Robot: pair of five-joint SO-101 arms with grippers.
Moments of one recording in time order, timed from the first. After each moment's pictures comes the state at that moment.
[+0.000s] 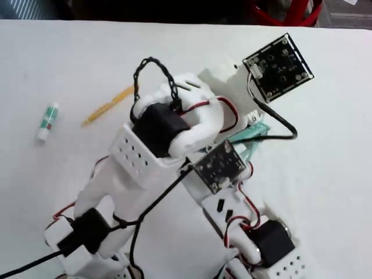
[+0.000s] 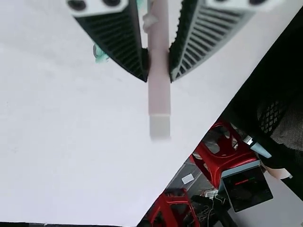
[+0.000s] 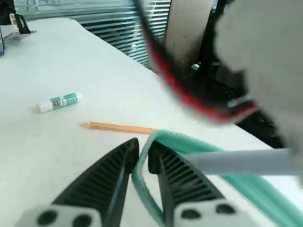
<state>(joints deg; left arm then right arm) 43.4 -0.7 -36.9 77.8 -18.2 -36.4 -74.9 61.6 44.2 15.3</state>
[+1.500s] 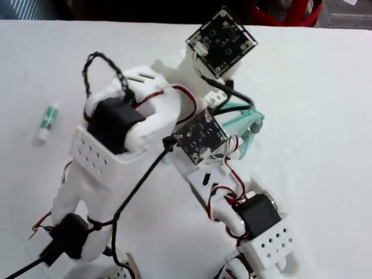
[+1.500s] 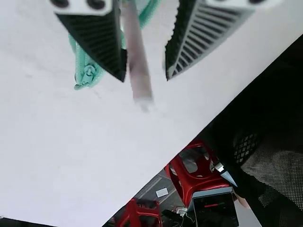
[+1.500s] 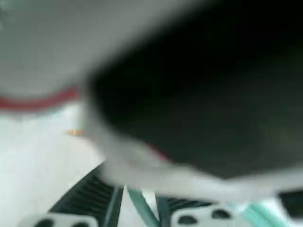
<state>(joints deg) 36.4 -8.8 -34.3 83.6 -14.5 -33.9 -54.2 49.1 41.8 15.5</state>
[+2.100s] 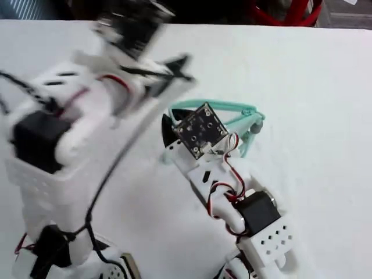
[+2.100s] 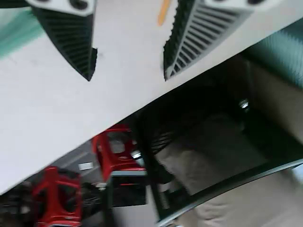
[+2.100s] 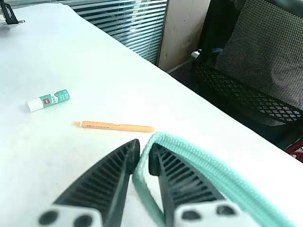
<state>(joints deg) 12.8 -14.3 -40.4 86.0 -14.6 -33.7 -53.3 49.1 41.6 15.5</state>
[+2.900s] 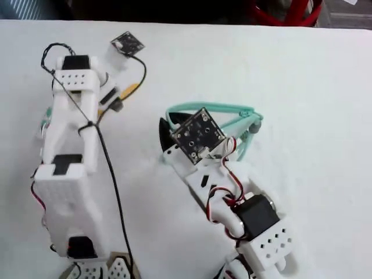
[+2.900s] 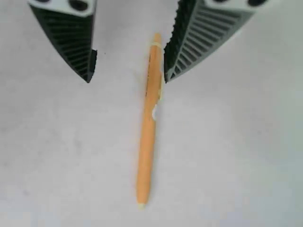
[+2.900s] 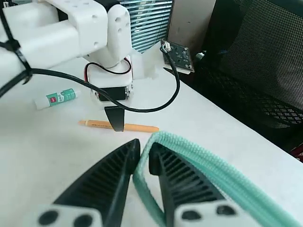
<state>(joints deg) -8.7 34.9 -32.1 79.8 -42.2 -35.1 -53.5 50.7 41.5 15.5</state>
